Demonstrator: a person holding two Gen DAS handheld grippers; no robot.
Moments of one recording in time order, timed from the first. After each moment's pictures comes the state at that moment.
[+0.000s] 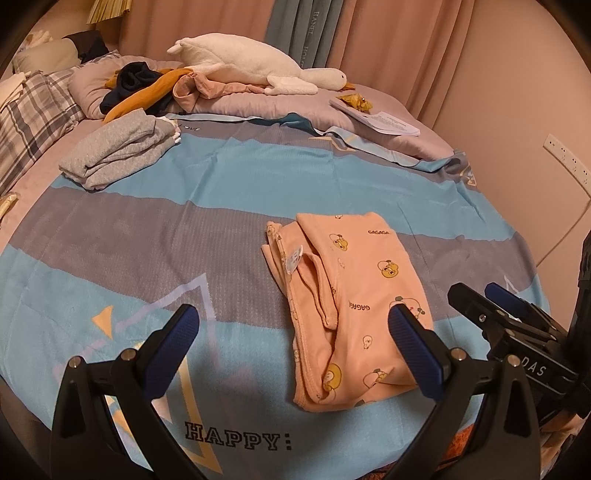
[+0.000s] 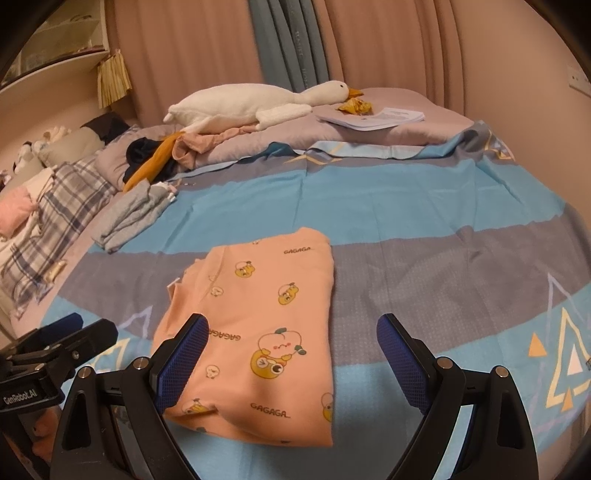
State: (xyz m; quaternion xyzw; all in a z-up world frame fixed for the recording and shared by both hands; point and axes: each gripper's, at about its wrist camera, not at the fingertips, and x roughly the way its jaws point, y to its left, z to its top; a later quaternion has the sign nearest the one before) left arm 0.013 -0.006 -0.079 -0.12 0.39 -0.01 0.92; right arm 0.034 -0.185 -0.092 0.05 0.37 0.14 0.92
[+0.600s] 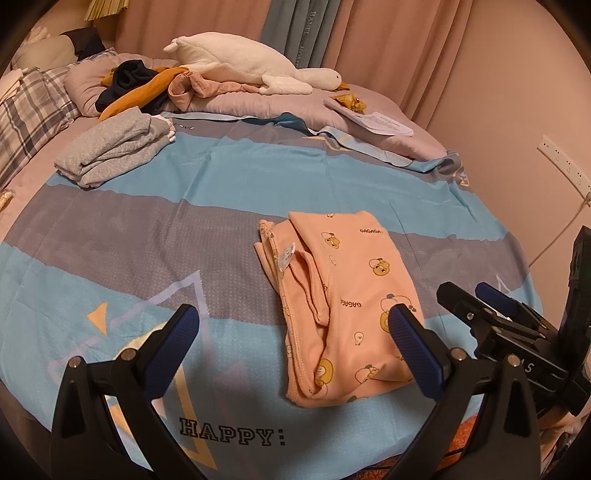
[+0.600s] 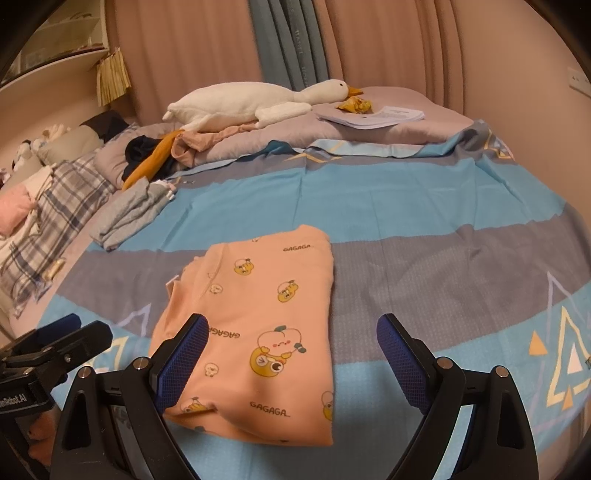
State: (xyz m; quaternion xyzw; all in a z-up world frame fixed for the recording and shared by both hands) left arm 0.010 -0.008 -0.076 -0.12 0.39 -0.02 0.91; right arm 0.036 -0.187 -0.094 0.05 0.37 0.14 0.92
